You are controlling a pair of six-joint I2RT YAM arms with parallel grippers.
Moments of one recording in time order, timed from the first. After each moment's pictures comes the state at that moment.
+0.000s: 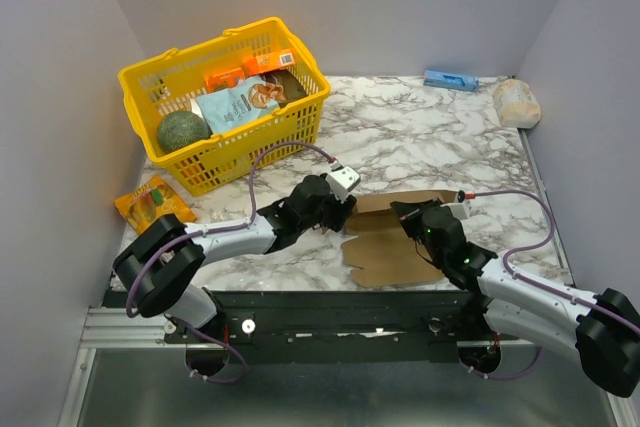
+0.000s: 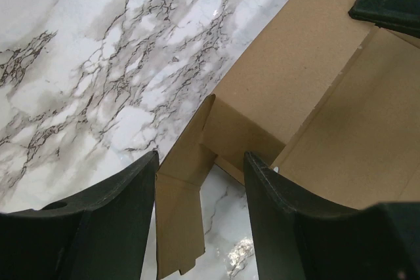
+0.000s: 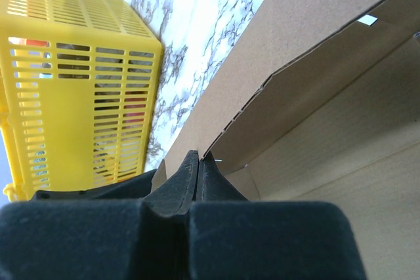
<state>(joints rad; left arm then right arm) -0.88 1.48 0.71 0.28 -0.04 -0.06 0.72 0.91 0.26 0.23 0.48 1.36</state>
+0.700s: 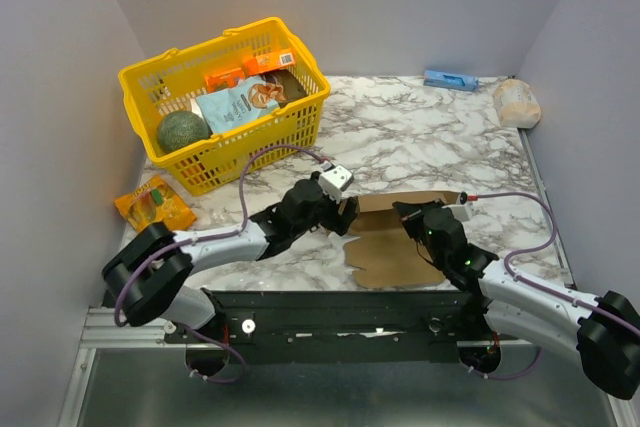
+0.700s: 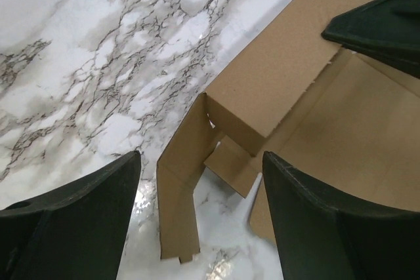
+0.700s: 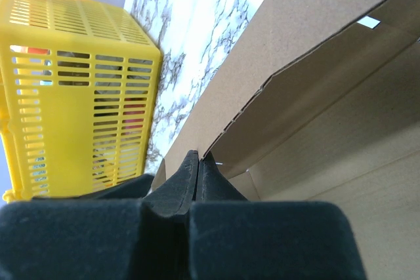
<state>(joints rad) -0.89 1.46 0.67 0.38 -0.05 -0.14 0.72 0.90 0.24 0.23 0.50 1.36</state>
